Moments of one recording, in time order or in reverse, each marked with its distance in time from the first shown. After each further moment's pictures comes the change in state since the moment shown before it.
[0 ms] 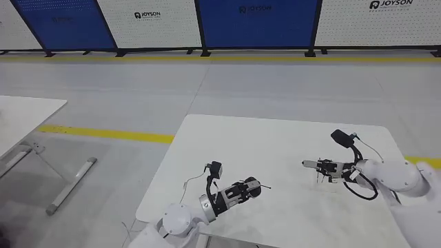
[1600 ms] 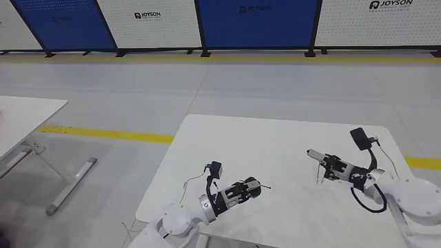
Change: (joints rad) left arm 0.000 0.000 0.000 0.000 0.000 0.000 0.000; right arm -0.241 0.013 0.208 -0.349 0.113 0.157 -0.190
